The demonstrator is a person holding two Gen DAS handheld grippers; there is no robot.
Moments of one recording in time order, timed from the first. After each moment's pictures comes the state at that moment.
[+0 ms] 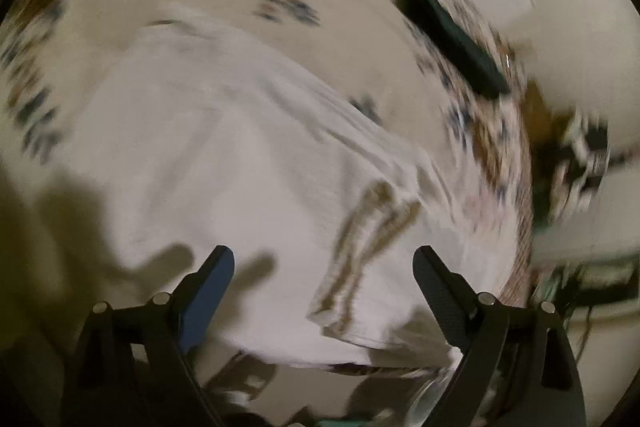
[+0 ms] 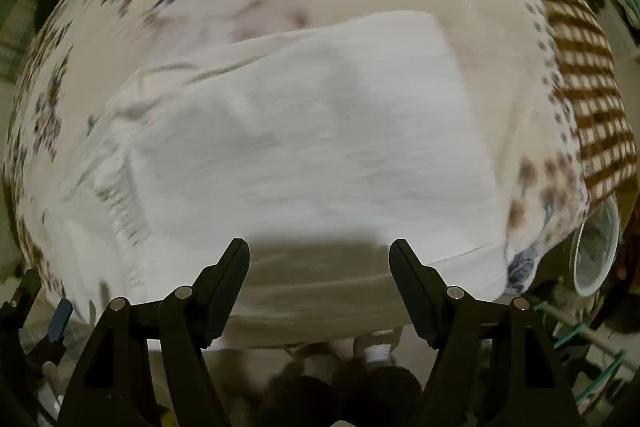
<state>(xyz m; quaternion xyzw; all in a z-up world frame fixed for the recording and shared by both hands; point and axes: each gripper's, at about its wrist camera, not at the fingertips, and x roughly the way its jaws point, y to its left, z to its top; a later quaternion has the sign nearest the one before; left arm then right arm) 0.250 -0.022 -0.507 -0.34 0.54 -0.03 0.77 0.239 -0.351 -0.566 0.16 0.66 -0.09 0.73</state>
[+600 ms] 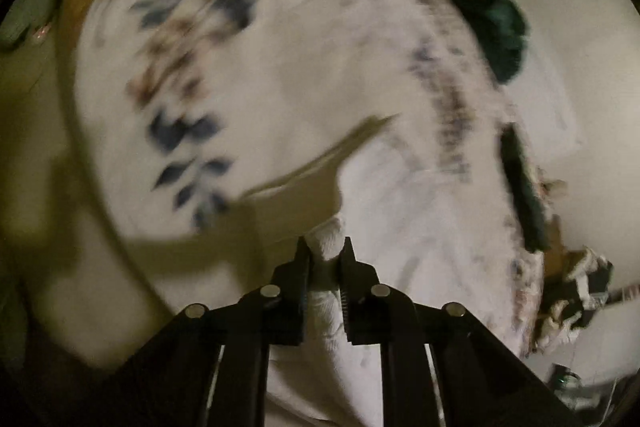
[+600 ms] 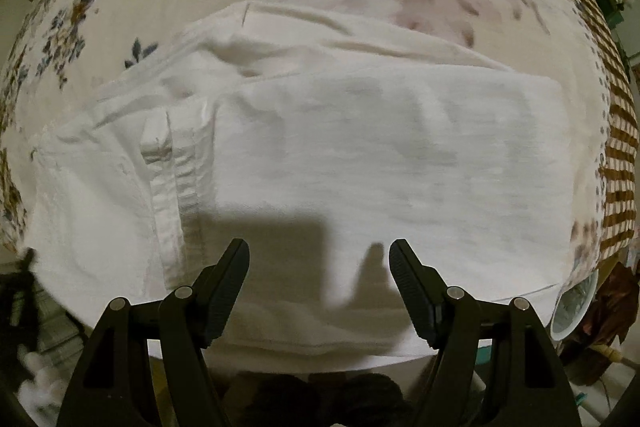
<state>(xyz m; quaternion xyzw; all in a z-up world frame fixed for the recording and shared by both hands) 0.225 0.109 -0.538 -0.44 0.42 0.10 0.79 0.293 -0.238 -0.584 0.06 0.69 -0.05 0.72</state>
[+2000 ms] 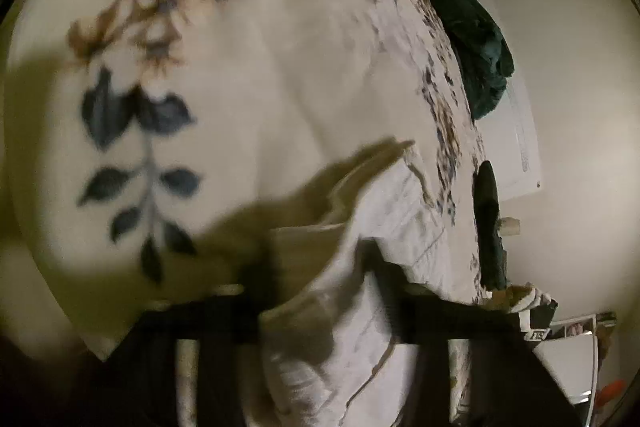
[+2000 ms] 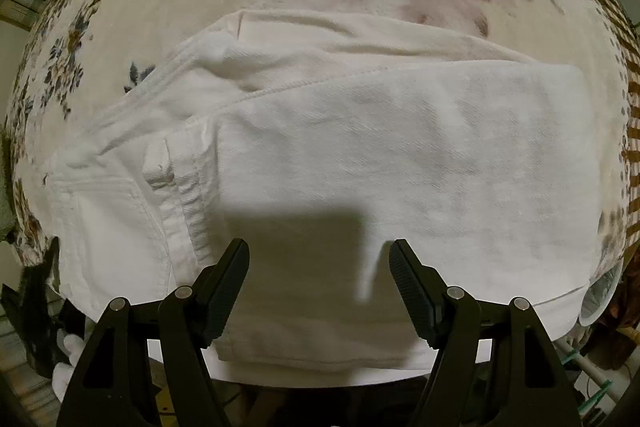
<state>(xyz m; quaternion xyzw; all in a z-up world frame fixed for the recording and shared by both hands) 0.248 0.126 -0.610 -0.54 0.37 0.06 0.75 0.320 -0.265 -0.583 0.12 0.69 -0.04 0.72</state>
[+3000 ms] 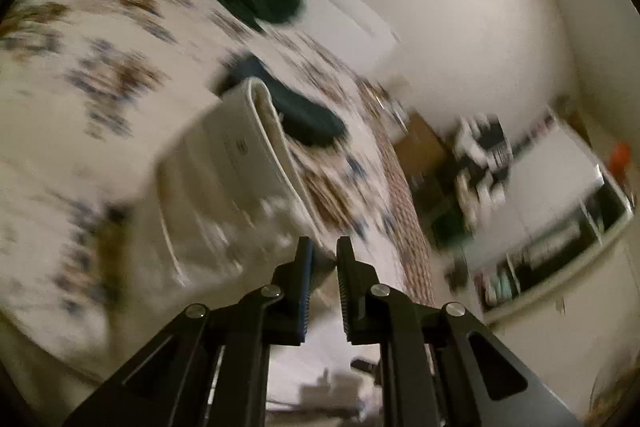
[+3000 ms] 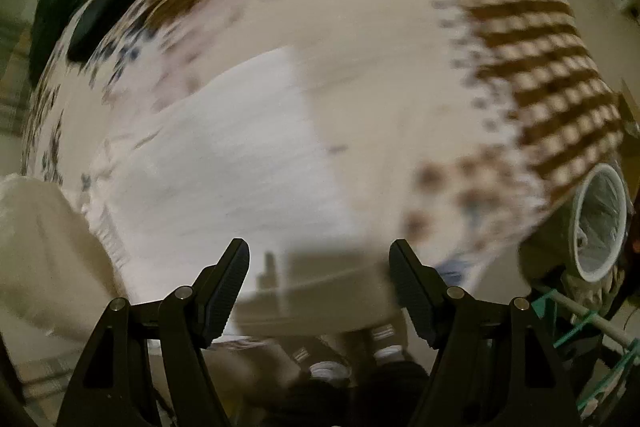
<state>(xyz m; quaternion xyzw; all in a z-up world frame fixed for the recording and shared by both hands) 0.246 -0.176 -0.398 -0.29 0.37 -0.21 0.86 0.208 -0.522 -0.549 0.25 0.62 -0.13 0.73</state>
